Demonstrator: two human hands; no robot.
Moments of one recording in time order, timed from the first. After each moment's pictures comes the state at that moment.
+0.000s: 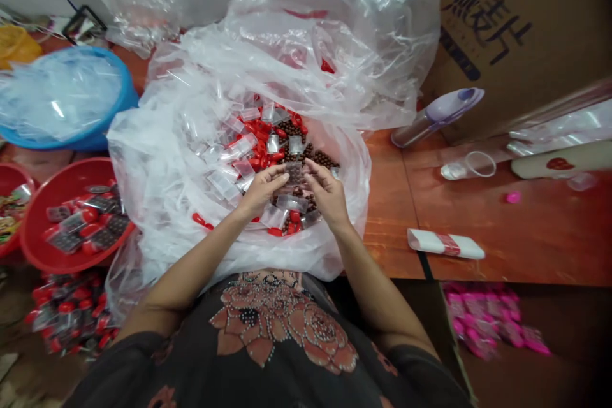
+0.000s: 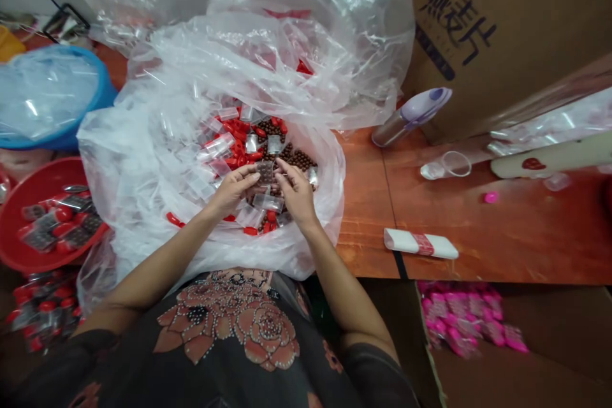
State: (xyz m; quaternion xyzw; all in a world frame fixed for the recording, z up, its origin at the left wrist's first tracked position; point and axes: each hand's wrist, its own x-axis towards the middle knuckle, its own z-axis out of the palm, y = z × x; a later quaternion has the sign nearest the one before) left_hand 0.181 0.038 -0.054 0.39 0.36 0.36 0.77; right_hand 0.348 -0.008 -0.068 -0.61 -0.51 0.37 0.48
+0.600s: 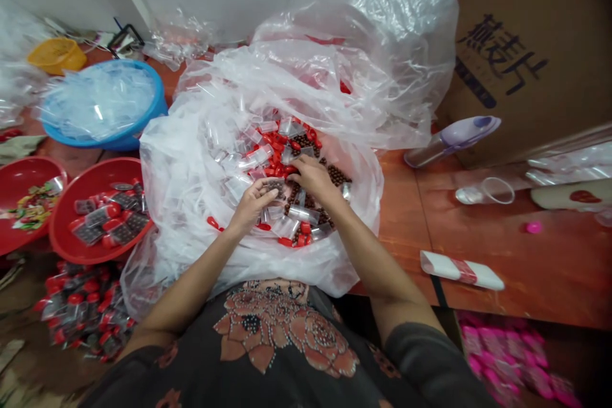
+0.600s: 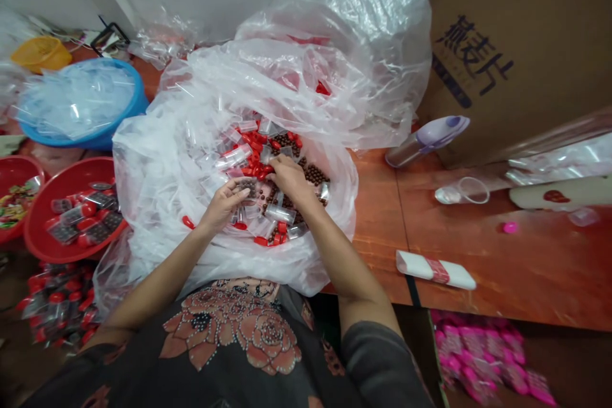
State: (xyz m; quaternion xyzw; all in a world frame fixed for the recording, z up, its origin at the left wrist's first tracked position) left_hand 0.131 0.026 -0.052 0.37 0.41 0.42 0.72; right_hand 0.330 0.088 -0.072 -0.57 -0.79 0.15 0.16
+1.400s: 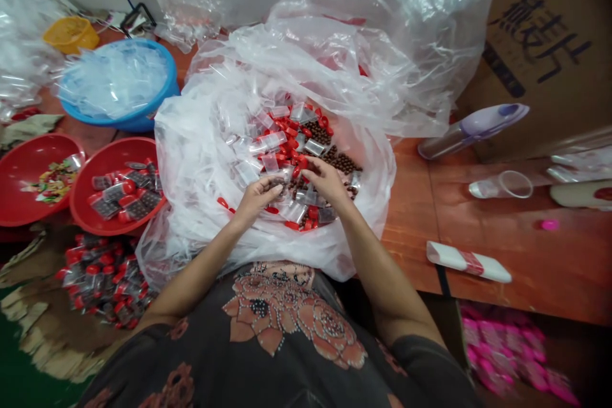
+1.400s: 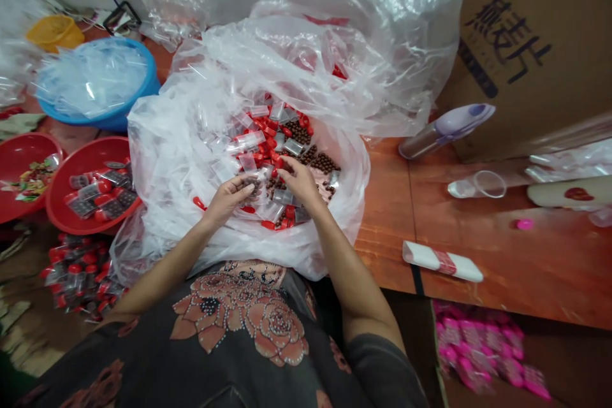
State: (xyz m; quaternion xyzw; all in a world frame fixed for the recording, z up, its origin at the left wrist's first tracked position) left_hand 0.111 -0.002 -0.062 0.40 0.43 0.41 0.70; right_hand 0.324 0.037 -0.089 -0.56 -0.60 0.42 0.39
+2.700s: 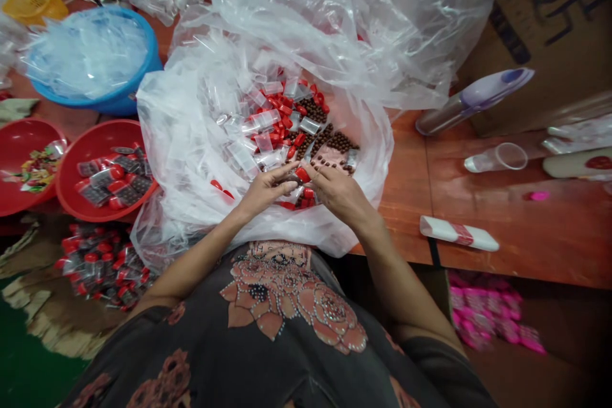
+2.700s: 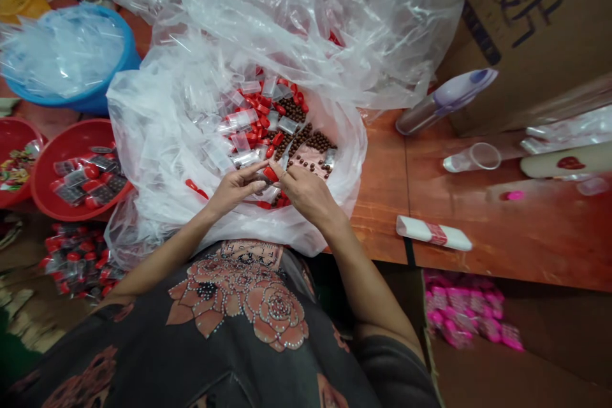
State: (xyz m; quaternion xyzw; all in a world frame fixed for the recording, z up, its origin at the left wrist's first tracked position) left_hand 0.131 -0.021 -0.048 0.56 0.36 0.33 0.66; right_hand 0.349 -0.047 -0.035 -0.51 -0.83 0.16 0.15
